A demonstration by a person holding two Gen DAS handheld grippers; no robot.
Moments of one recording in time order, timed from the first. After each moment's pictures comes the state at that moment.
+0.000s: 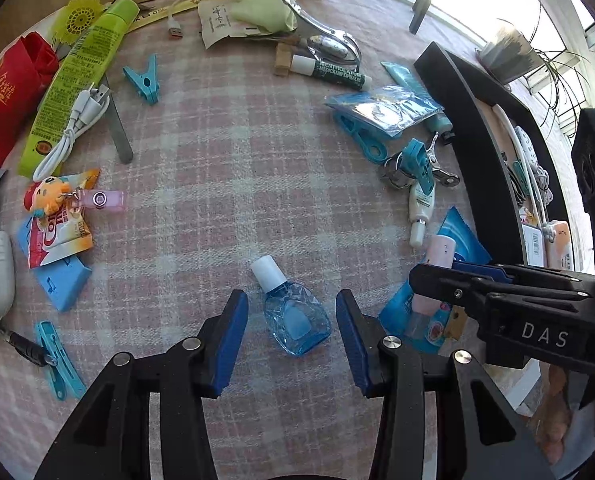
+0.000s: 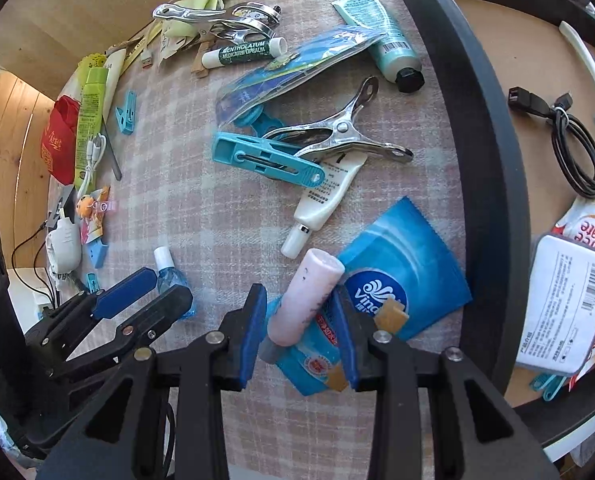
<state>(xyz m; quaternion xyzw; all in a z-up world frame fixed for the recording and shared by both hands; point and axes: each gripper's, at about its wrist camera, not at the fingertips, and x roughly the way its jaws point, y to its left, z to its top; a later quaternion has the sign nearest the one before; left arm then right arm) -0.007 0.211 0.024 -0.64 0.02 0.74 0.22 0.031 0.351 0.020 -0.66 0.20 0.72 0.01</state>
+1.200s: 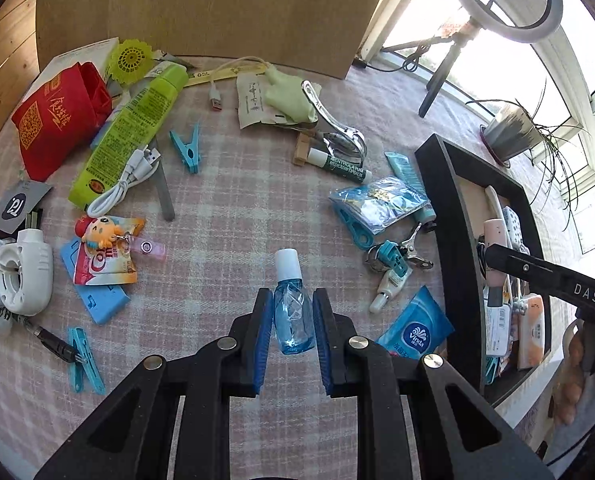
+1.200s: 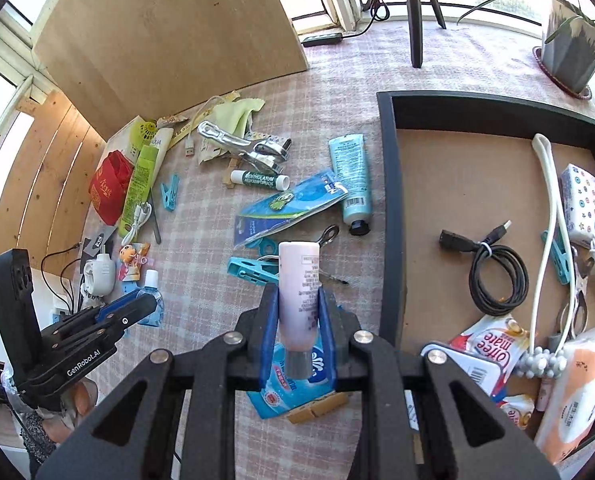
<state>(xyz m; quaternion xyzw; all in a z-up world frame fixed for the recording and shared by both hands) -0.012 0.199 0.082 -0.57 -0.06 0.80 0.18 0.030 0.435 0.102 -0.55 0.19 0.81 -0.02</state>
